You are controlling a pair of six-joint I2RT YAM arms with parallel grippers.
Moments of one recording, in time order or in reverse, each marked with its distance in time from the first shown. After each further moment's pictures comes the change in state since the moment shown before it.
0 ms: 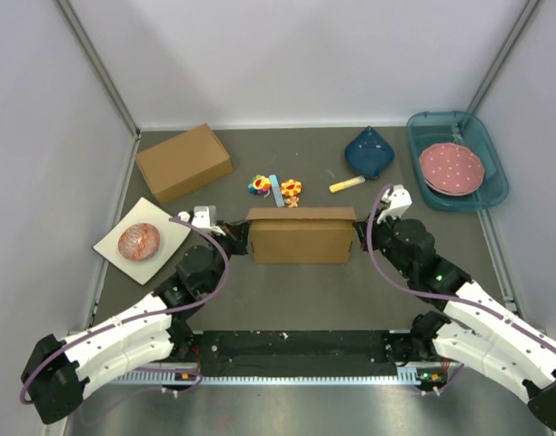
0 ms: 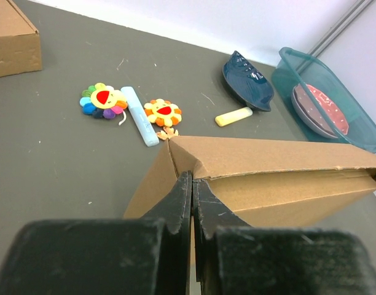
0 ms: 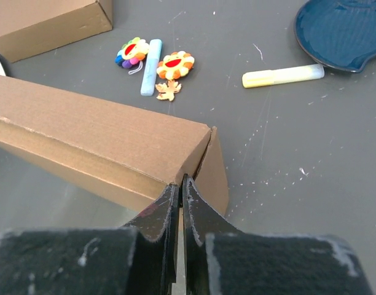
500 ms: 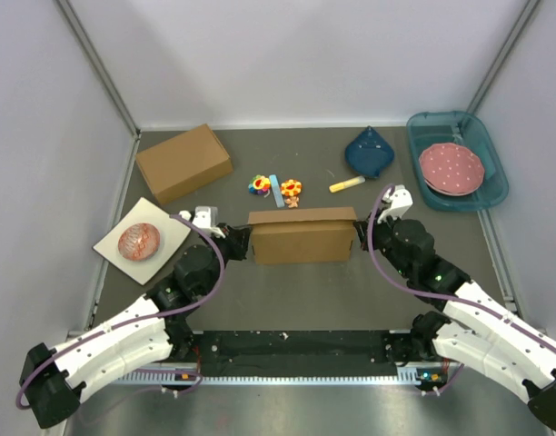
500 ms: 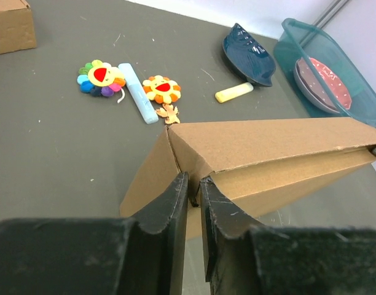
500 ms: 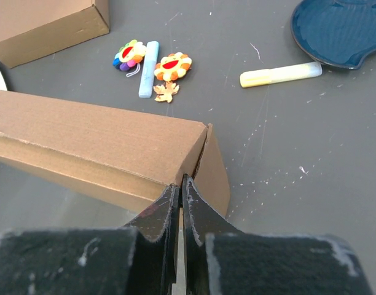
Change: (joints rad) left arm -0.011 -0.072 0.048 -0.190 0.019 -0.016; right arm 0.000 0.000 -0.013 0.020 0.018 0.024
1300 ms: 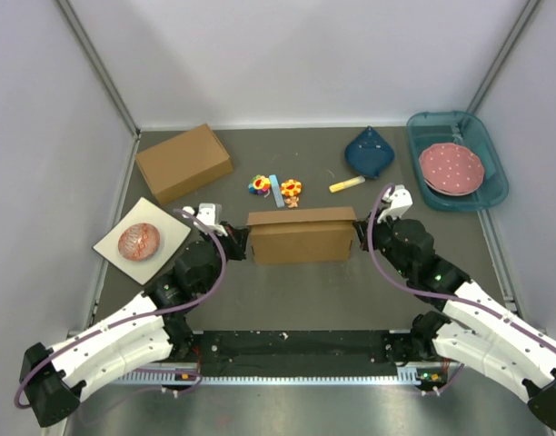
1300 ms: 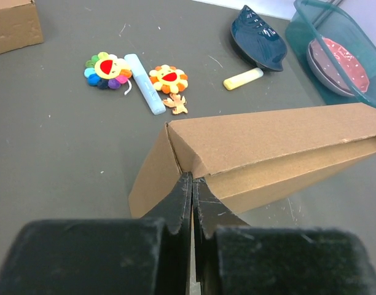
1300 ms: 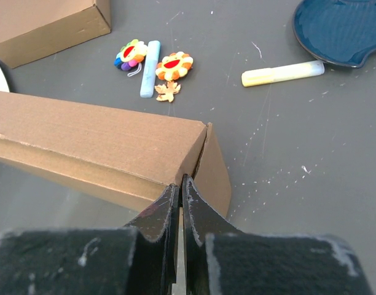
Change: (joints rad) left arm -0.003 -0.003 0.070 -0.125 0.006 0.024; right arm 0.000 0.003 0.001 0.000 -0.002 0.008
